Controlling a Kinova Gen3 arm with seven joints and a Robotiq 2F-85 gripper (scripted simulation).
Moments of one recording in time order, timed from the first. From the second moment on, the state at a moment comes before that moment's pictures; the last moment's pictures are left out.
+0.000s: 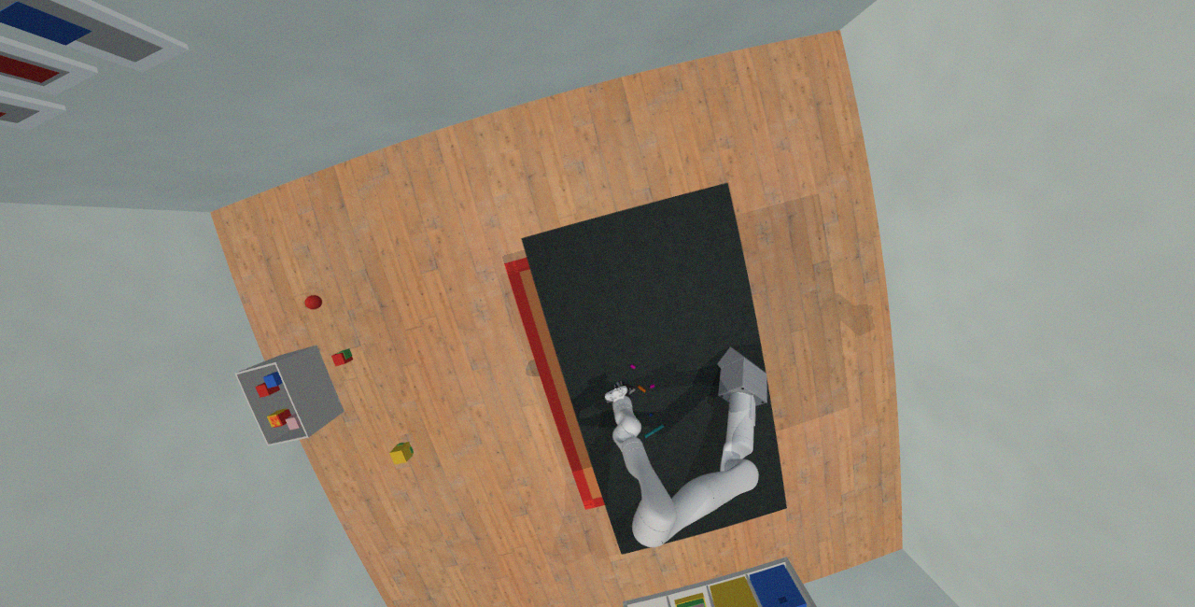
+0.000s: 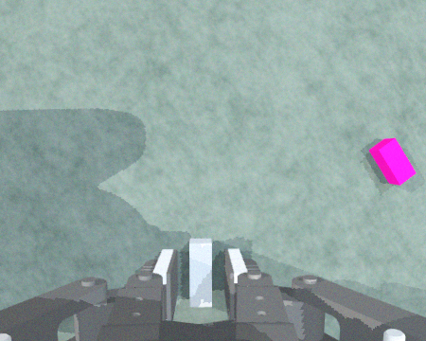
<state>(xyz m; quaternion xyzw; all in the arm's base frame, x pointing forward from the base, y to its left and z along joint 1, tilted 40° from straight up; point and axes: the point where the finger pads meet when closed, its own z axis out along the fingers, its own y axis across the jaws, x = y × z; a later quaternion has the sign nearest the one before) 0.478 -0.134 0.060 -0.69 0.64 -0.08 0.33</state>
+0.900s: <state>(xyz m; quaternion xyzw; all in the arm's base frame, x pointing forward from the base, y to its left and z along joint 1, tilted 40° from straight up) 0.478 -0.134 0.060 -0.69 0.64 -0.08 0.33</state>
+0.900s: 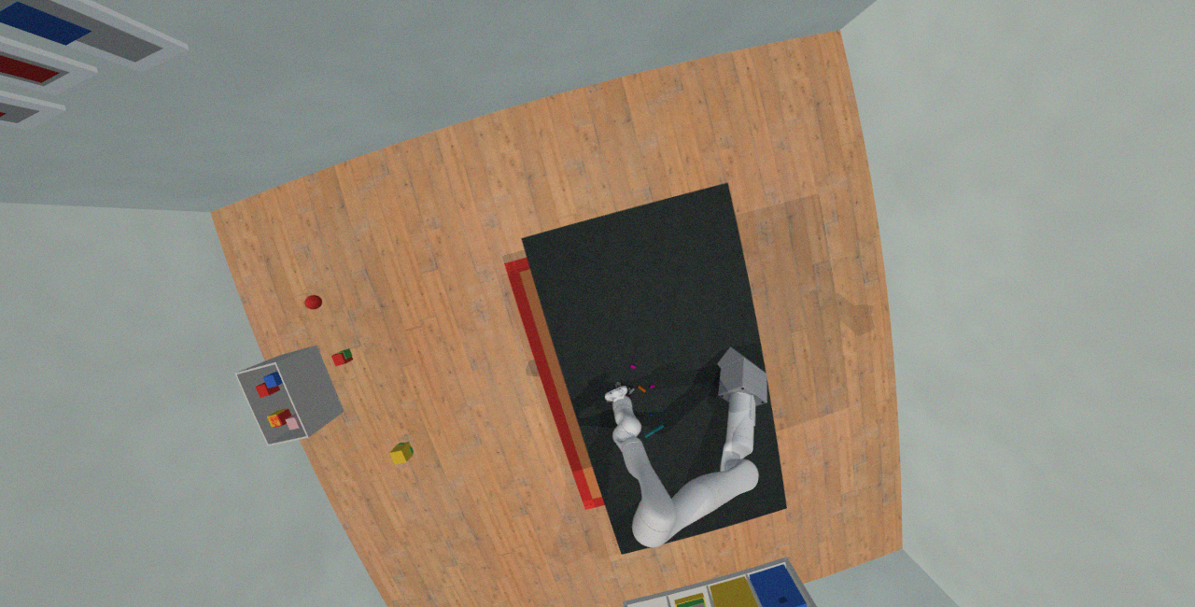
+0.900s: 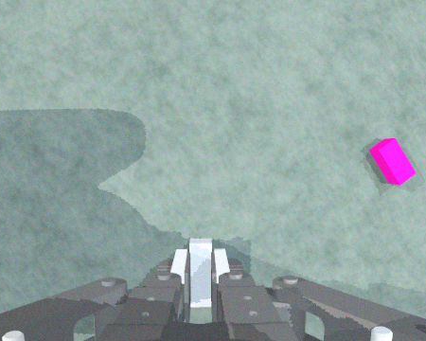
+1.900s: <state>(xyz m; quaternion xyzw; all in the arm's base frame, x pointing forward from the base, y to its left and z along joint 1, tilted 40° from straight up) 0.444 -0.142 0.105 -0.69 0.63 -0.07 0.34</state>
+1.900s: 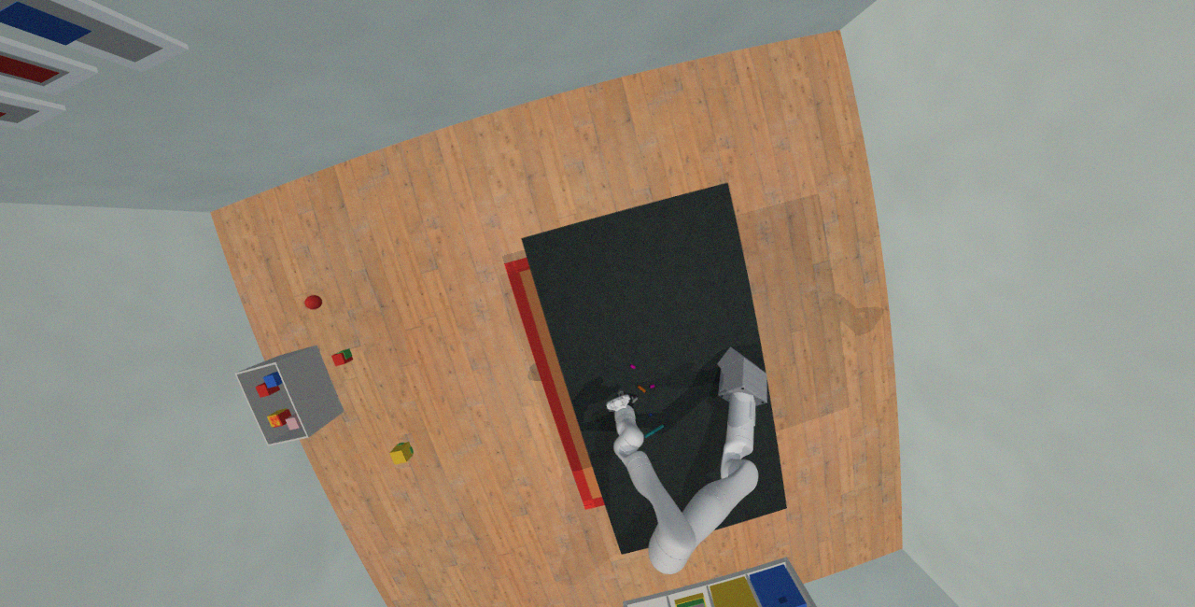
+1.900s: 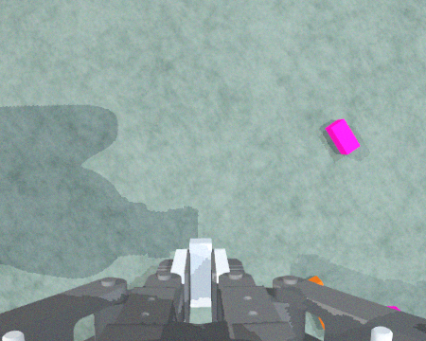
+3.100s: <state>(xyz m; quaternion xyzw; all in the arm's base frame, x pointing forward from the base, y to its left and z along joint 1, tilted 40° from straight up) 0.424 -0.137 0.149 -0.64 0.68 -0.05 0.35</state>
